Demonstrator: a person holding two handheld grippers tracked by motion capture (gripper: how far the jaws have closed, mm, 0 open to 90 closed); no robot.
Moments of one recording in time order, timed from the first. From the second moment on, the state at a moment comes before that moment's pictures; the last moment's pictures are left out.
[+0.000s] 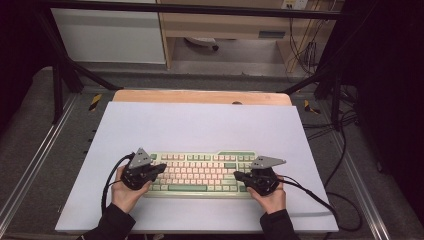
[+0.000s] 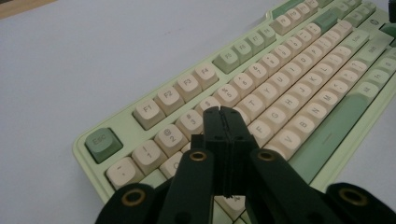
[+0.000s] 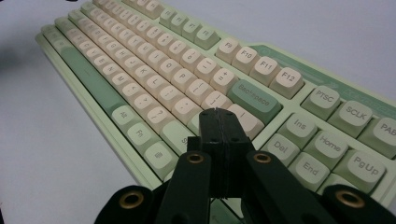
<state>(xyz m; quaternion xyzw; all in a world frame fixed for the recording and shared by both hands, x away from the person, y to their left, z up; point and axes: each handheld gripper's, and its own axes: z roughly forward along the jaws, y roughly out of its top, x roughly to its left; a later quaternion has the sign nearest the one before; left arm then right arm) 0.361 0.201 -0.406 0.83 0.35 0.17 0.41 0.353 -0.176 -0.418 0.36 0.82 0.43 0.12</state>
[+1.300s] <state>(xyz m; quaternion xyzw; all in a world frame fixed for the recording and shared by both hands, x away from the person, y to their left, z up) 0.378 0.161 -0.427 0.84 0.34 0.17 0.38 0.348 -0.183 -0.420 0.36 0.82 0.43 0.12</state>
